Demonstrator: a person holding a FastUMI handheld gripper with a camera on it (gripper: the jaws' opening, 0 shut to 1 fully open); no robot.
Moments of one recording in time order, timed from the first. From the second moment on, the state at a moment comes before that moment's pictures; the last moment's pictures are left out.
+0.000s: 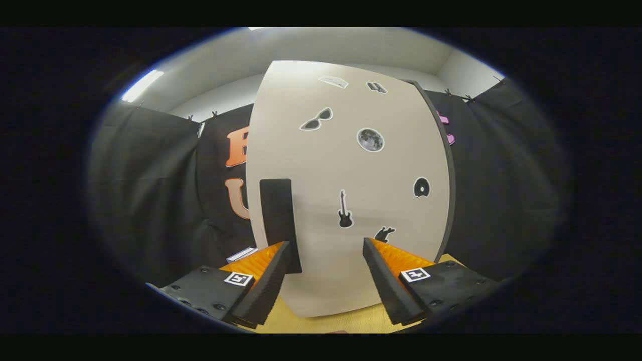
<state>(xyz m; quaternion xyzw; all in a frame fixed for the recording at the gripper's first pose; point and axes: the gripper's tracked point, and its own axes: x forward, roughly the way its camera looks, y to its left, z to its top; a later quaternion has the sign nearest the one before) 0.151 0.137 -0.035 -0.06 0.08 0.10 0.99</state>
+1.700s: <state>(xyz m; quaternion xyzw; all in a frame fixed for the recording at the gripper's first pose) 0.181 0.164 0.006 -0.07 0.09 0.09 0.99</state>
